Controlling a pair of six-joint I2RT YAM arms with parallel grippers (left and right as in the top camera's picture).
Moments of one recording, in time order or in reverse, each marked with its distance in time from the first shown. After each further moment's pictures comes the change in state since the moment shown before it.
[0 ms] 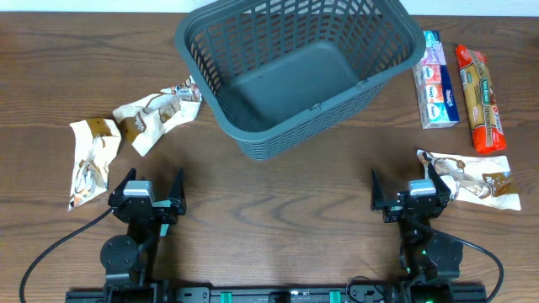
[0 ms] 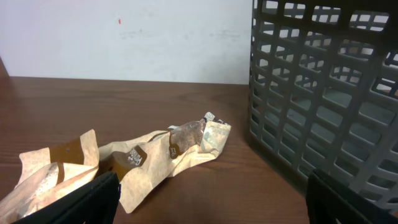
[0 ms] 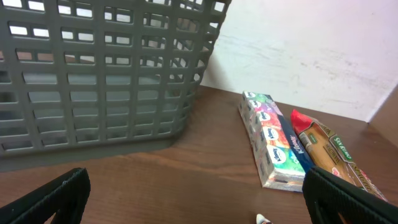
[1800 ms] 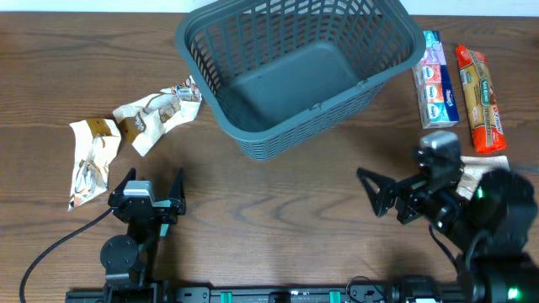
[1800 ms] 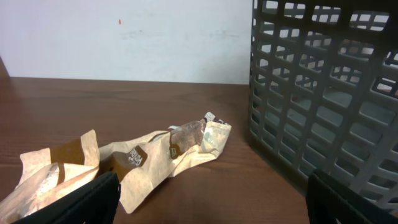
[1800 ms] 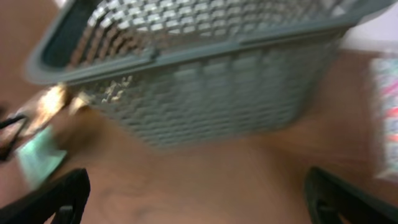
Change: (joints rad) left arm 0.000 0.000 0.000 0.002 -0.001 0.003; right arm 0.000 0.681 0.998 -0.838 -0.445 0.179
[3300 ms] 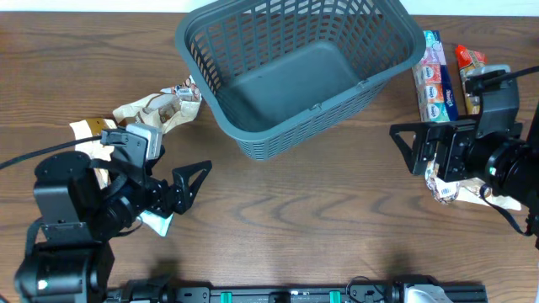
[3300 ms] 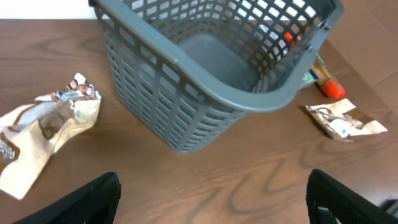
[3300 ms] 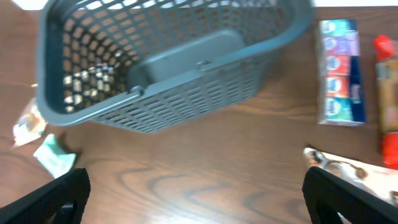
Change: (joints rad) left arm 0.000 0.749 1.067 -0.845 0.487 0.061; right arm -0.008 0.509 0.930 -0.598 0.211 0.035
